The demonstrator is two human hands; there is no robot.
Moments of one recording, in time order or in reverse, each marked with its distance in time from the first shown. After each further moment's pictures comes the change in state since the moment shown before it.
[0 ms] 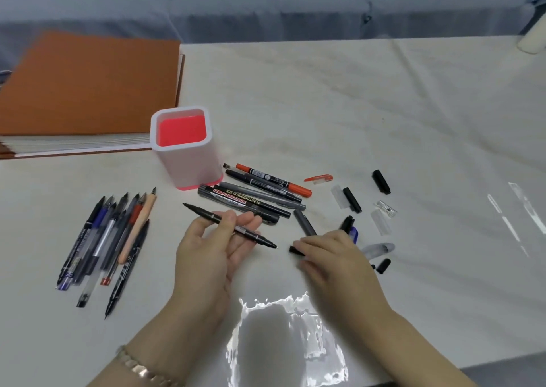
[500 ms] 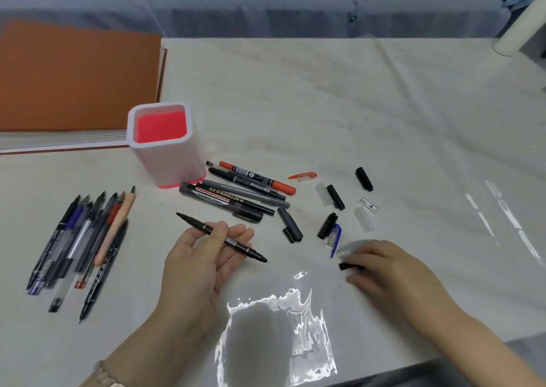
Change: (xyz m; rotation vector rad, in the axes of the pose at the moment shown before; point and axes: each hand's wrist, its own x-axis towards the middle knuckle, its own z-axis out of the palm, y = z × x) left_hand -0.007 -0.011 -0.001 0.023 -0.007 -0.086; right_hand -0.028 0.062 -0.069 -0.118 -0.274 0.099
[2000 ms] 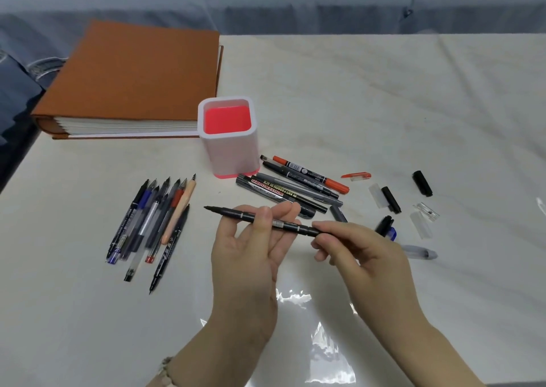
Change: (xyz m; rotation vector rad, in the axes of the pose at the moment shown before) left_hand -0.025 0.017 -0.004 -0.199 -0.045 0.192; right_hand 0.042 -0.142 0.011 0.789 0.259 0.012
